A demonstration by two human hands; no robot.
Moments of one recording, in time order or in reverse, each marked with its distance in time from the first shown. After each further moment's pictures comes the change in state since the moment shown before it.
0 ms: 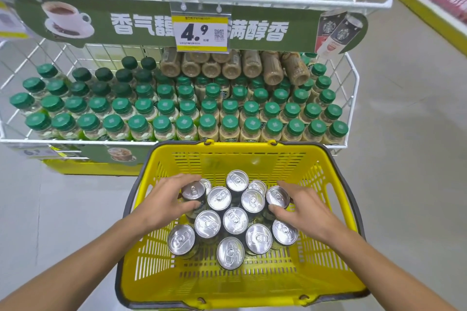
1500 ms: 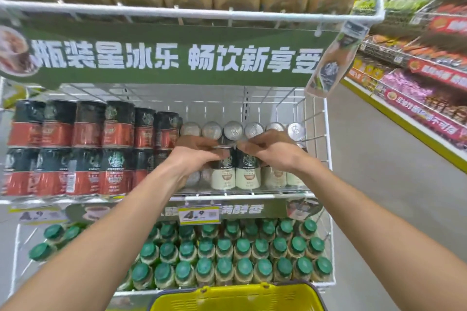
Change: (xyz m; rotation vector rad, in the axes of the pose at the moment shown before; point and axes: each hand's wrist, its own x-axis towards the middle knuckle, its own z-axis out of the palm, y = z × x) left_hand 0.202 0.213 -0.313 -0.811 0.273 -0.276; right_hand 0.184 -0.194 -0.361 0.117 0.237 -0.181
